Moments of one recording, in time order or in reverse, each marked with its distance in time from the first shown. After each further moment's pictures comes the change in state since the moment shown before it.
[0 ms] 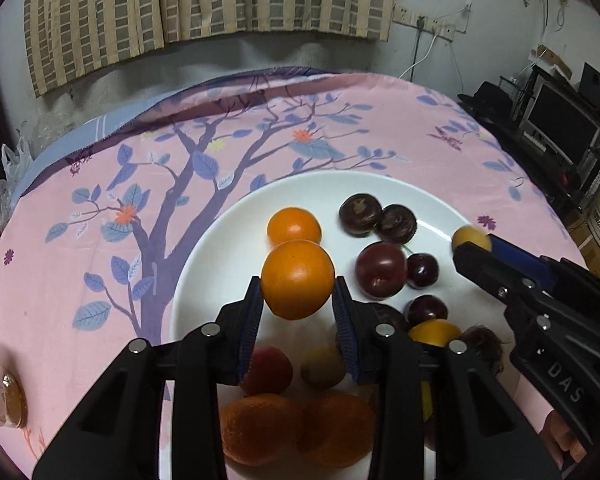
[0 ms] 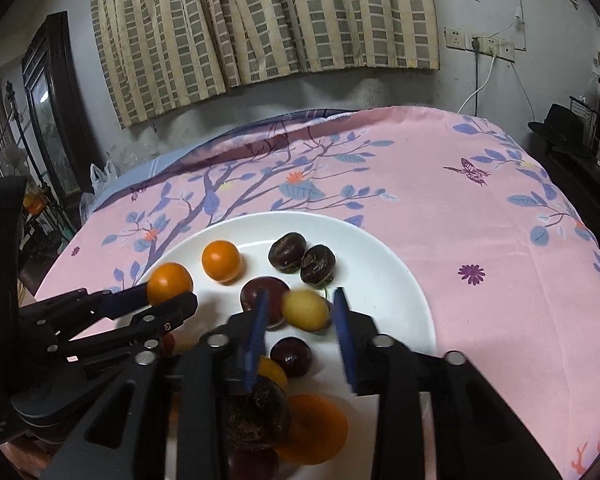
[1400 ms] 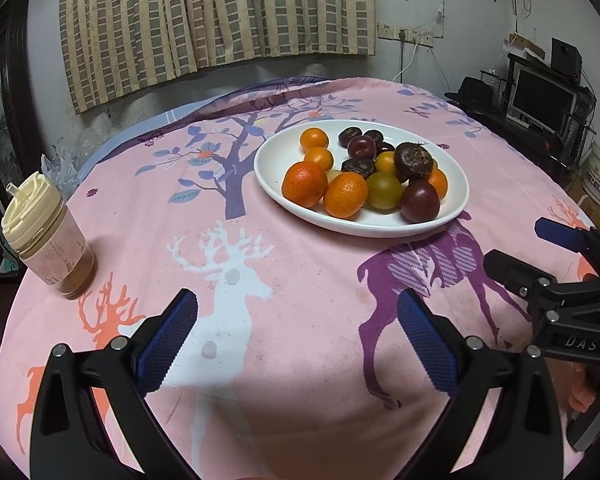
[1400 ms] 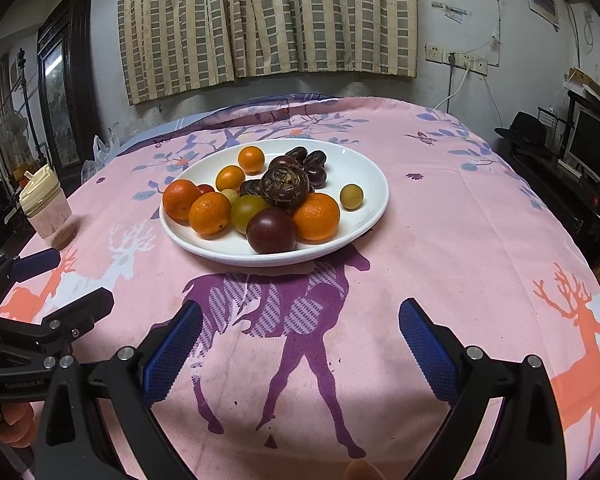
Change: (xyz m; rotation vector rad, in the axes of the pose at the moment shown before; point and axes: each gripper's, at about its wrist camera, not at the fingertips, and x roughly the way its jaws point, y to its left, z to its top) left arm -0.132 0.011 -0.160 0.076 -0.121 0.066; right arm -0.113 0.027 -0.137 -0.063 -0.035 -0.092
